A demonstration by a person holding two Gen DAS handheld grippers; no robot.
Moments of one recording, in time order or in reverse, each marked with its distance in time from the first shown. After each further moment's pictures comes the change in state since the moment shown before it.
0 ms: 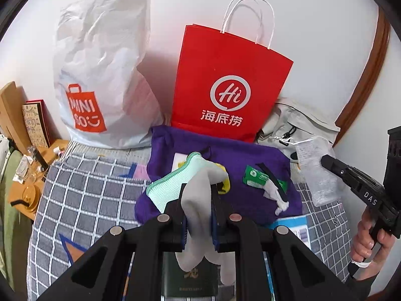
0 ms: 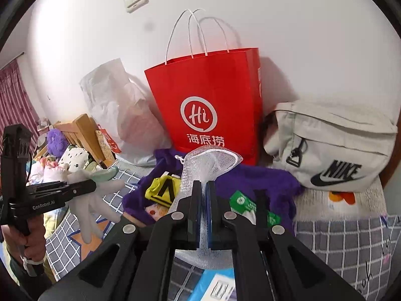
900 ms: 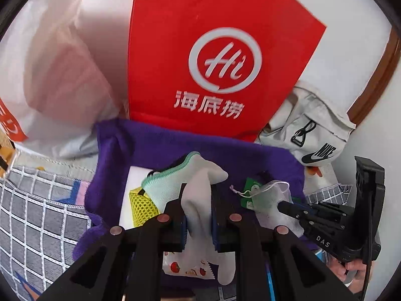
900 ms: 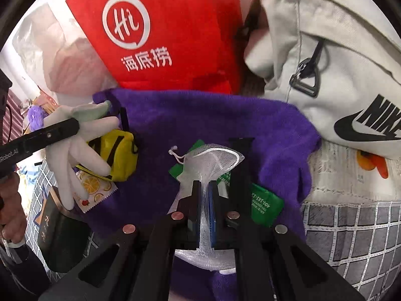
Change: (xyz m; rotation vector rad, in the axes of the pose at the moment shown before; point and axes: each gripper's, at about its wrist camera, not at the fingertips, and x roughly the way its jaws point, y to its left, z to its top) left arm 0.138 -0.029 0.029 0.001 0.108 -0.076; right arm 0.140 -0.068 -0.044 0.052 0.345 -0.048
